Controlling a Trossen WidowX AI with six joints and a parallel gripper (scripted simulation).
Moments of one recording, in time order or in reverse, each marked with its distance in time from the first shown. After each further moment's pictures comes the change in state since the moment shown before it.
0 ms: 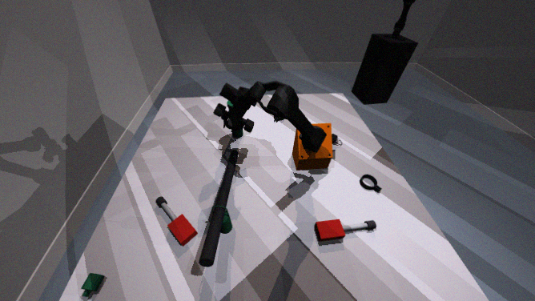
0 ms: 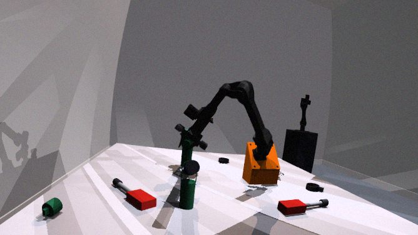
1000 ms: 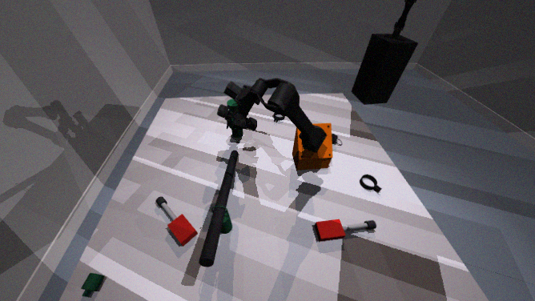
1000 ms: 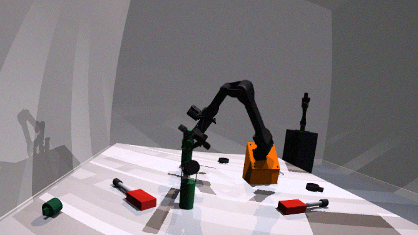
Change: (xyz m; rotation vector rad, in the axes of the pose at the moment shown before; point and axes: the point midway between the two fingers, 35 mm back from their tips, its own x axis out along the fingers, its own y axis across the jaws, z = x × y) arm -0.007 0.013 -0.001 -0.135 -0.077 0.001
